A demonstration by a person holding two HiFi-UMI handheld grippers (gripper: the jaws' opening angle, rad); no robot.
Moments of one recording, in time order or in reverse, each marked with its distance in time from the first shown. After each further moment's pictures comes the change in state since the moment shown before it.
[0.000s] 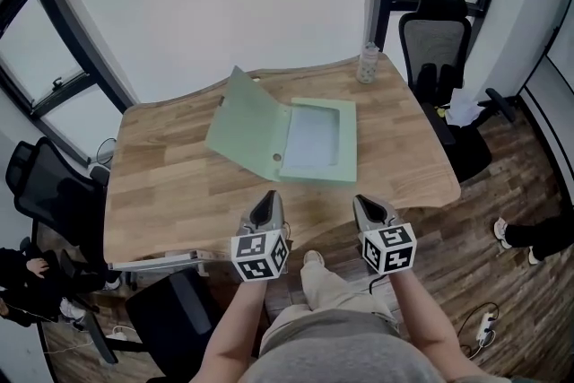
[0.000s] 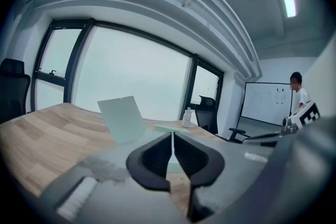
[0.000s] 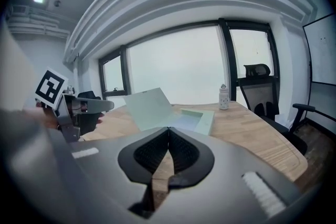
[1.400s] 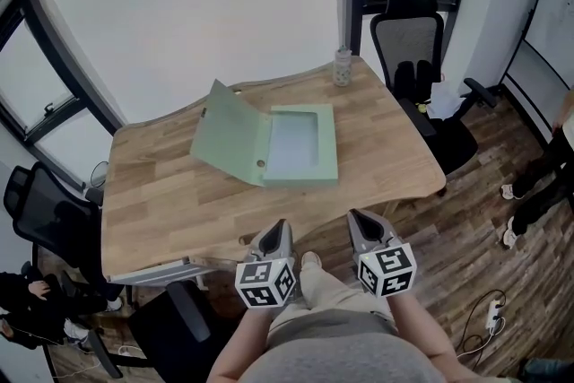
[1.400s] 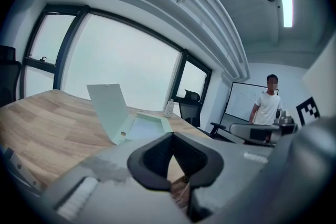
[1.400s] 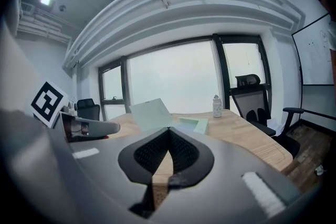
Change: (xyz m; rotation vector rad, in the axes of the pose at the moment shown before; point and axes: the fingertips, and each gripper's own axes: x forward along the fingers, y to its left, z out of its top) left arm -0.051 -0.076 -0.036 -0.038 0.078 -0.137; right arm -0.082 0.021 0.010 0.005 -0.123 -0.043
